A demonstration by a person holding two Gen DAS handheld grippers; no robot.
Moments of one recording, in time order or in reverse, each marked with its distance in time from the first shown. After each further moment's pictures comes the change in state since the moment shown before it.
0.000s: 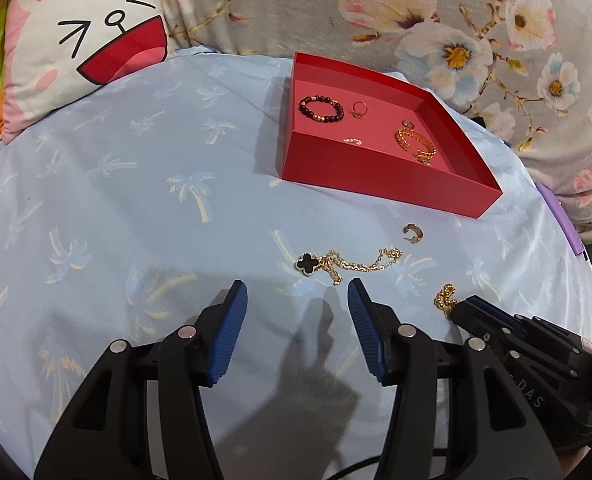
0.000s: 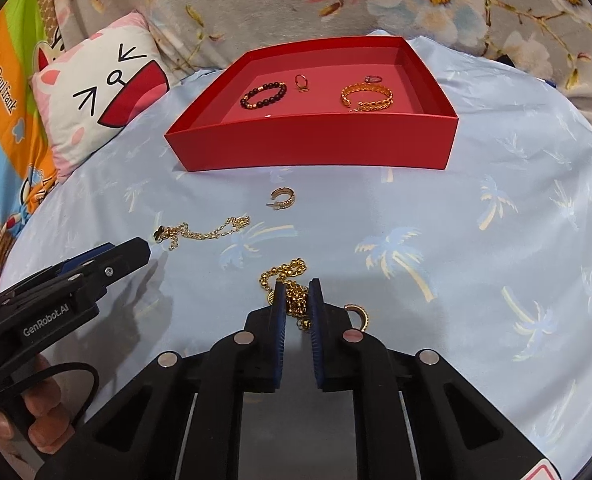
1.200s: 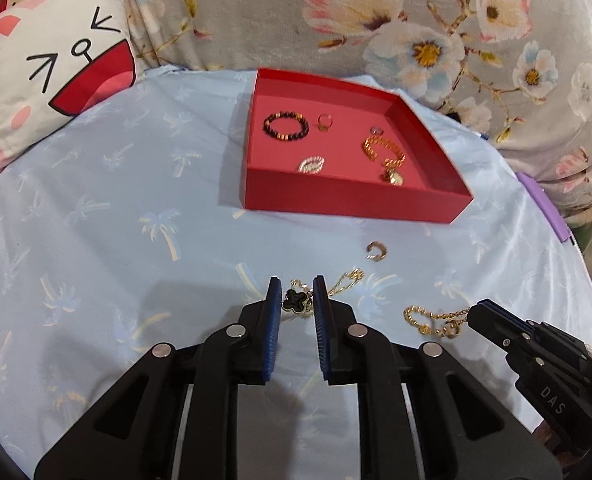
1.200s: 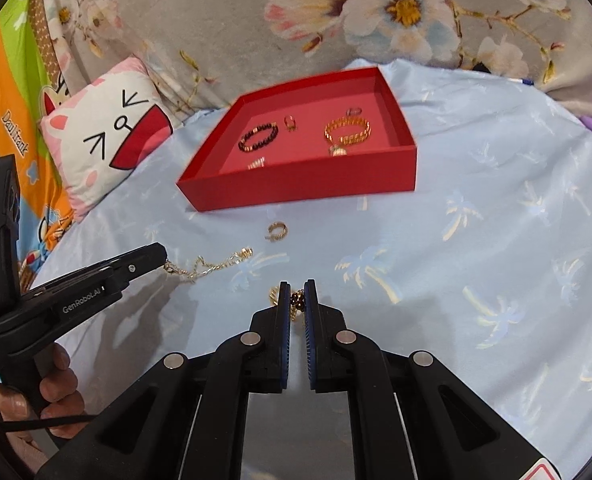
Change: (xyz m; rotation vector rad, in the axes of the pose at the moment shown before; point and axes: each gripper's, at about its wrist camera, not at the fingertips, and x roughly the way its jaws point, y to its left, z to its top) left arm -0.015 -0.020 0.023 0.075 -0.005 -0.057; right arm -0.047 -0.014 0.003 0.083 -0.109 0.044
